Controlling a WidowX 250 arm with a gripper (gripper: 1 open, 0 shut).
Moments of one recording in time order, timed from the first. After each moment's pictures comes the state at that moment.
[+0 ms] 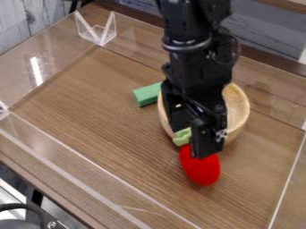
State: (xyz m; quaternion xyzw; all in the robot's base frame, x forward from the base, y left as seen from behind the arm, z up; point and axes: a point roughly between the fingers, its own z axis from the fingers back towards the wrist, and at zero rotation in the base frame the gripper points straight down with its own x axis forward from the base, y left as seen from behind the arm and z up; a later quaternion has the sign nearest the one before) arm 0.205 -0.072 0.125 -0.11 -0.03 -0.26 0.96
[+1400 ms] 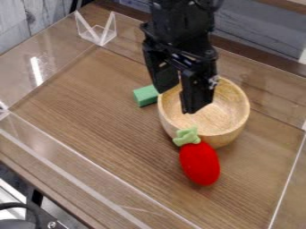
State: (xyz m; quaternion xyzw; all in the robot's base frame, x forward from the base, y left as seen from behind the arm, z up) arm 0.220 -0.043 0.153 -0.10 -0.05 -0.18 0.98
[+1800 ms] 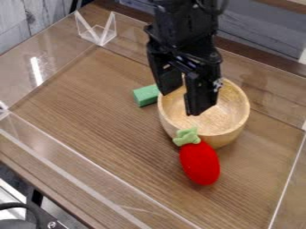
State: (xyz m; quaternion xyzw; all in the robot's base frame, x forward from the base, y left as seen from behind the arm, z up) arm 0.220 -0.057 0.148 -0.10 -0.05 -0.19 0.97
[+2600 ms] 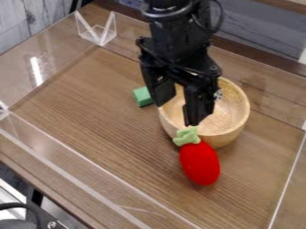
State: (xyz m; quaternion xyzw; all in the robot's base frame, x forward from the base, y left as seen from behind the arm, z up) arm 0.216 -0.051 0.139 -0.09 -0.05 -0.13 0.99
